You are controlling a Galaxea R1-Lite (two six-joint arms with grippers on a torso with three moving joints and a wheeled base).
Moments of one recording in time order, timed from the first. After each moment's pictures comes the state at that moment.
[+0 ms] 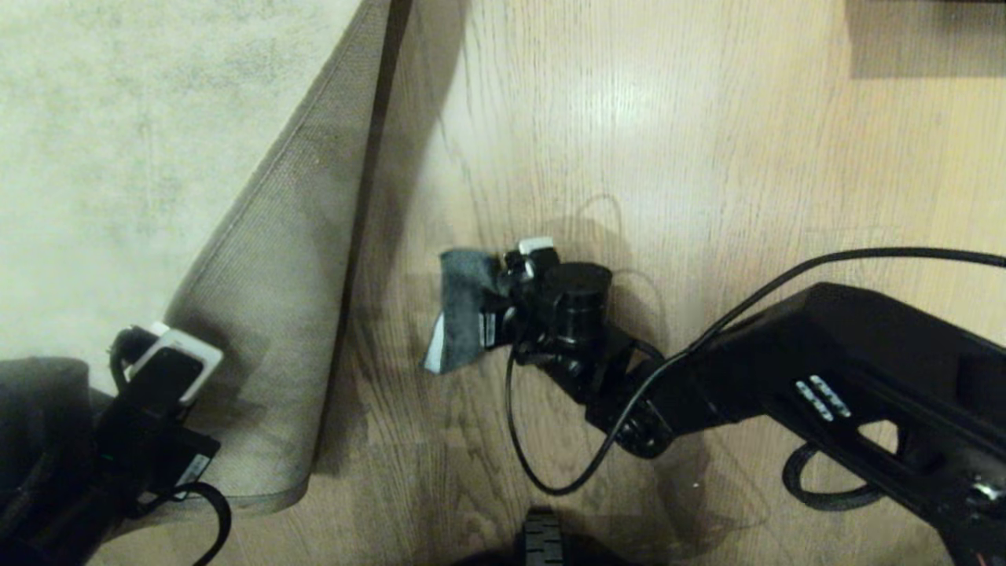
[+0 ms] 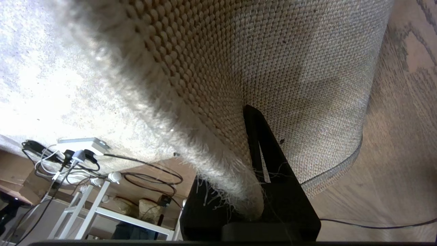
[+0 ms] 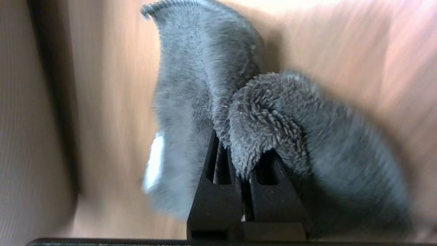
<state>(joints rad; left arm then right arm) -0.24 1.29 -0.28 -0.57 0.55 0.51 0.79 2.30 -1.33 -0.92 -0.20 0.09</state>
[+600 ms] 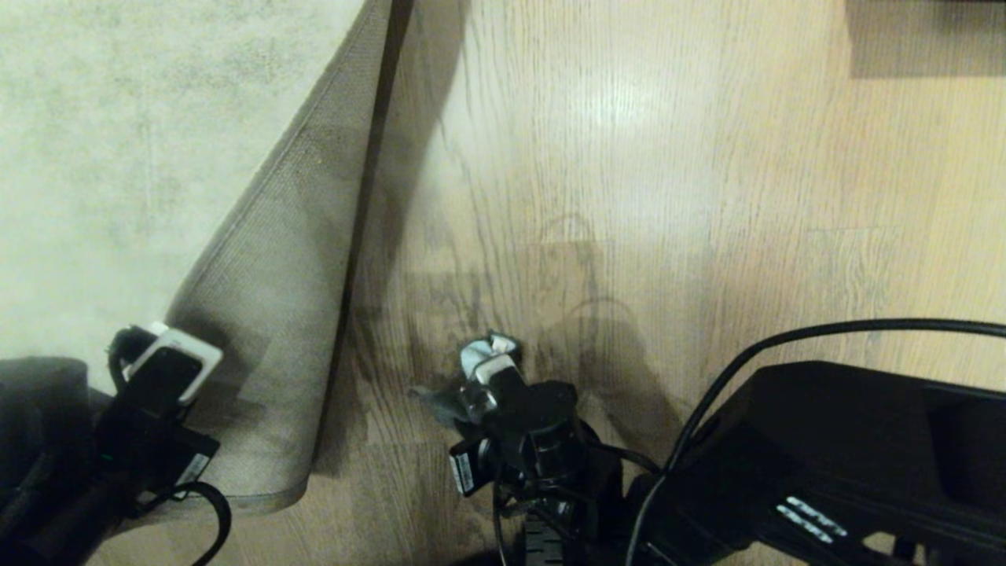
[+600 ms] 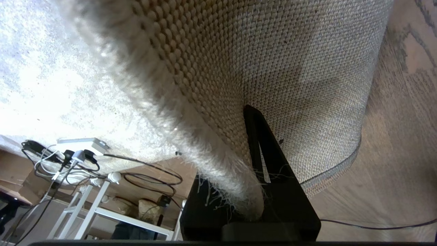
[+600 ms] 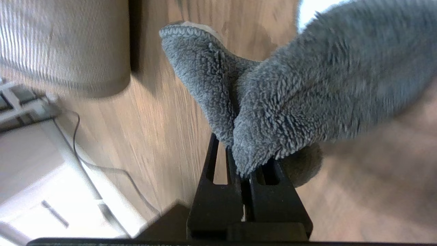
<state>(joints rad) -0.24 1.29 -0.28 -0.57 0.55 0.51 0.97 2.31 -1.04 -1.00 -0.20 0.14</state>
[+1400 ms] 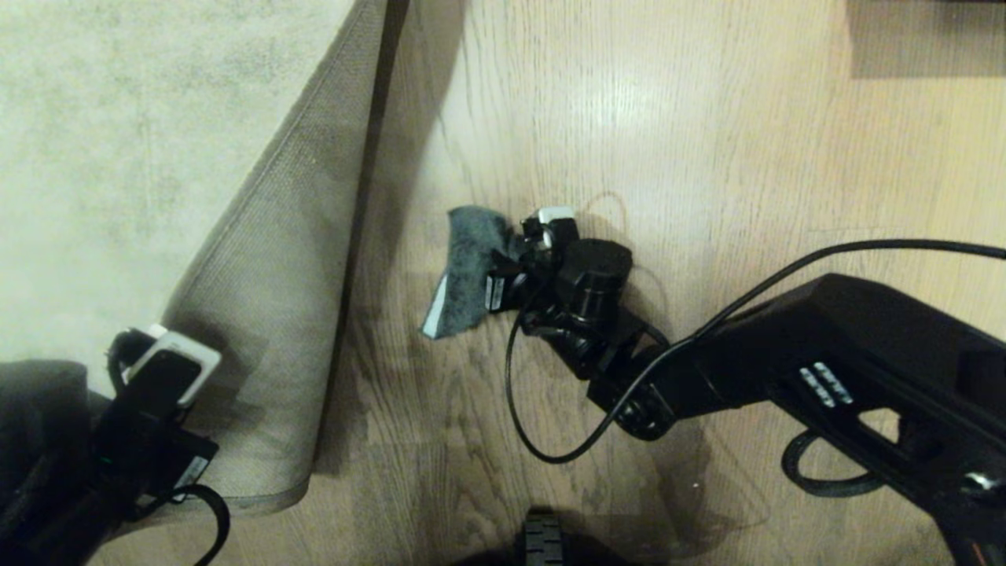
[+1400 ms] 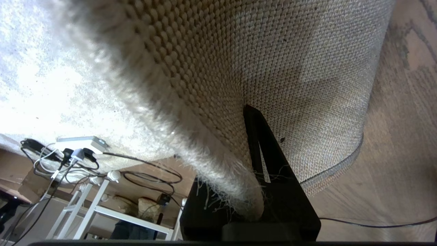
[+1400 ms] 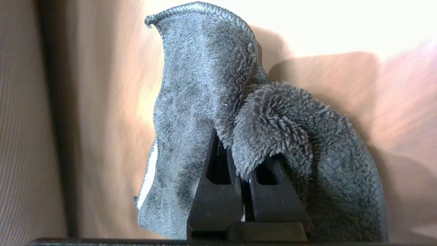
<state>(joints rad) -0.23 1.29 -0.28 -0.57 0.55 0.51 0.74 2.30 -1.42 -1.04 -0.23 0.08</state>
